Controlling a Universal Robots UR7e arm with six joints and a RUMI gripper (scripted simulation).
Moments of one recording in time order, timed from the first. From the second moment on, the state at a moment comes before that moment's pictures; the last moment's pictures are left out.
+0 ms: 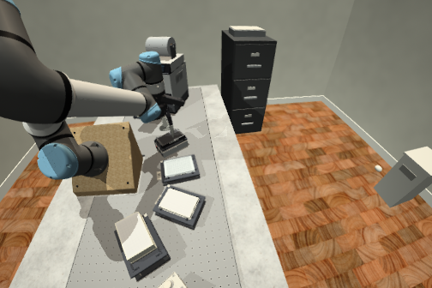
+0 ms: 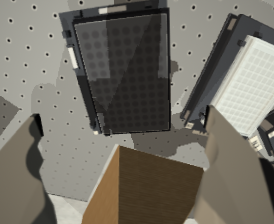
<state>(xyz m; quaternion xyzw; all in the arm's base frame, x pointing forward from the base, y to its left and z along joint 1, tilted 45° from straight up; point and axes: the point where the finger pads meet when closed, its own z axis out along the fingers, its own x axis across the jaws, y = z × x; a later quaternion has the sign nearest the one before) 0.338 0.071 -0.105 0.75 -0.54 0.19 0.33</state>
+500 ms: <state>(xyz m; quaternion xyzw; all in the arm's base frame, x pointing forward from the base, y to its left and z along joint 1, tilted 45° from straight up) 0.338 0.072 -0.104 0.75 -0.54 0.19 0.33</state>
